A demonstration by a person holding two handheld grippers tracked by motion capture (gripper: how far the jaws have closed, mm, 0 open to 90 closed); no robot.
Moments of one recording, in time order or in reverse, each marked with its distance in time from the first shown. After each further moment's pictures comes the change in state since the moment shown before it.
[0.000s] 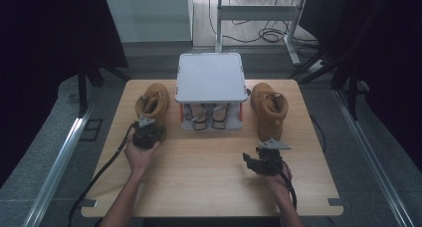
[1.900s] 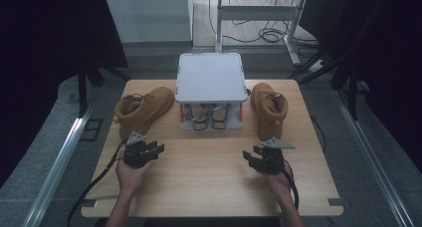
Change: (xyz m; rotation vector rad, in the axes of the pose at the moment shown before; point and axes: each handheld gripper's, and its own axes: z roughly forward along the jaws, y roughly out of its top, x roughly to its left) left arm -0.011 -0.038 -0.039 0.022 -0.126 -0.017; right arm -0.005 0.003 -0.004 -0.051 0.082 0.012
